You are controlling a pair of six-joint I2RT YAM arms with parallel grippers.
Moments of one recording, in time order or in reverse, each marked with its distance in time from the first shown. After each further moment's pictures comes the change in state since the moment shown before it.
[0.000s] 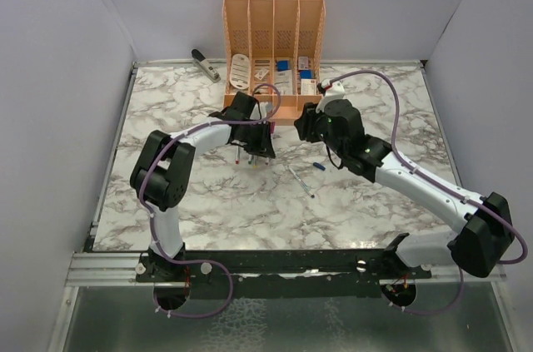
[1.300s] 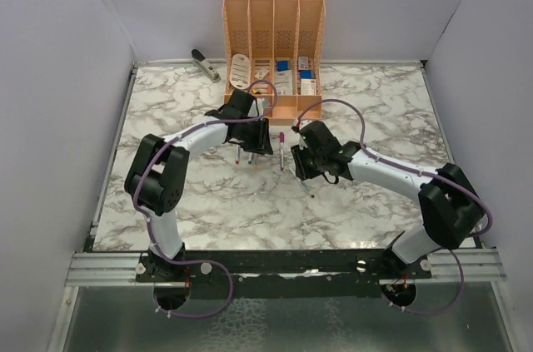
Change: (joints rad) left arm 0.000 -0.034 0.010 -0.054 -0.075 -0.008; right arm -0.001 0.230 -0.082 -0.254 -0.221 -0.068
